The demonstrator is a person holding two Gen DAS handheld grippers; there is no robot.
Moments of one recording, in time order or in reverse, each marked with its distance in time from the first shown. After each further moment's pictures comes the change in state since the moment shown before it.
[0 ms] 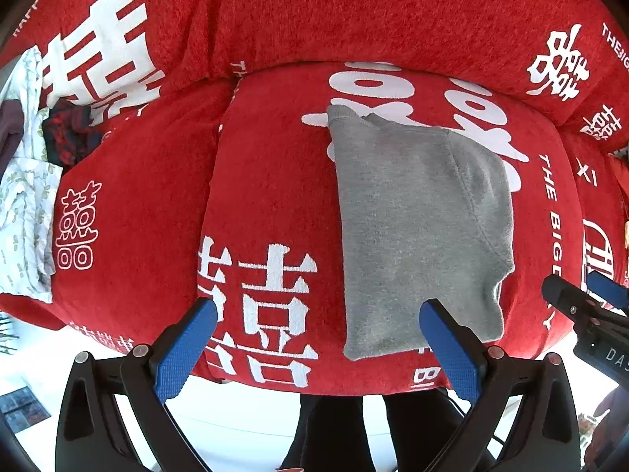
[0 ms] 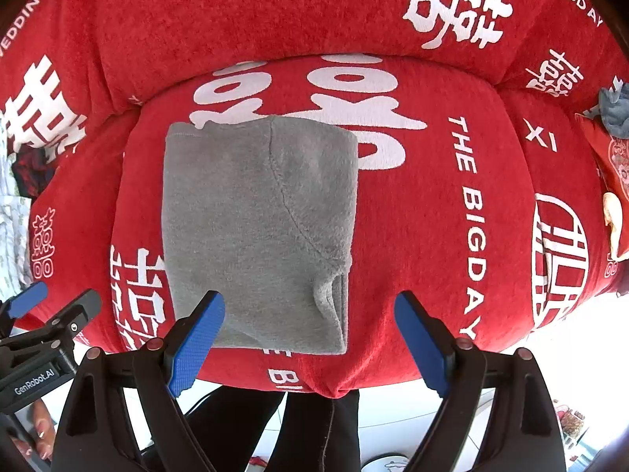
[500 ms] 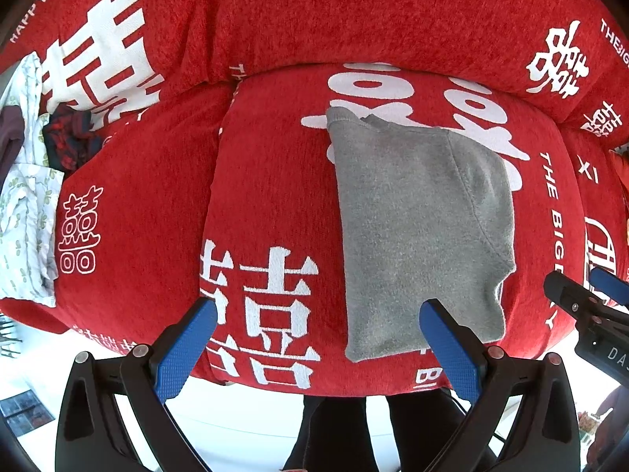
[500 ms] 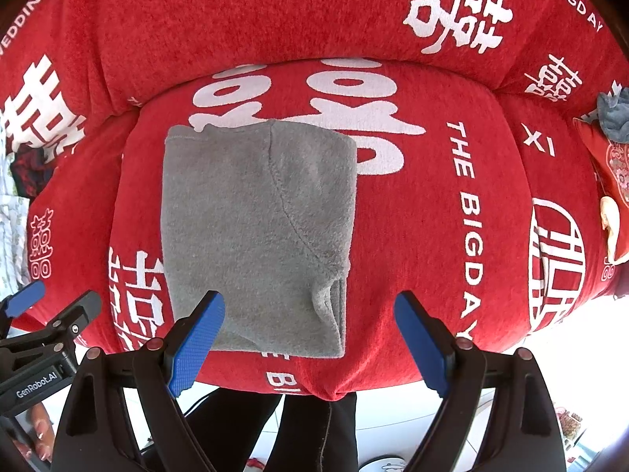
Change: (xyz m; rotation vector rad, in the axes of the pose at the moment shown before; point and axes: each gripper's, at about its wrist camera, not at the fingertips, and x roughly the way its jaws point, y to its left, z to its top) left arm -0.002 -0.001 0.003 0.013 -0.002 0.012; right arm -0.002 0.001 0.003 -0.010 -0.007 -0.009
